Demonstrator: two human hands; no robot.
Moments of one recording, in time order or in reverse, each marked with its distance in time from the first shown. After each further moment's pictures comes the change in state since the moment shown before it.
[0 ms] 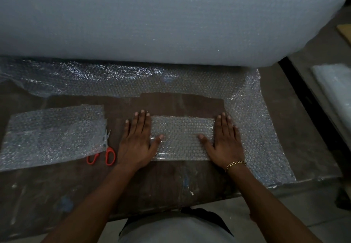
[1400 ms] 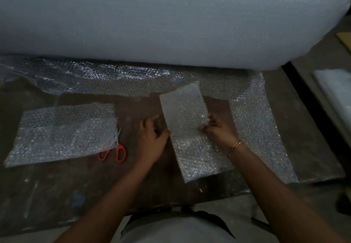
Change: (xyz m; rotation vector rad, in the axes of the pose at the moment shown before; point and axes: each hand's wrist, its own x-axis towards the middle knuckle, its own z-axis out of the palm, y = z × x) left_hand -0.005 0.033 -0.039 -0.816 0.092 -0.368; right_hand 0.026 -0.057 -0.040 1.281 -0.284 0.185
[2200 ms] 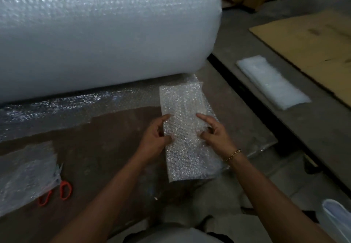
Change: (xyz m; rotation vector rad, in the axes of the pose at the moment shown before) left_hand -0.015 0.105 0.113 -0.392 -0.596 0.146; right_hand -0.081 0.030 -0.142 -0.092 0.263 -0.330
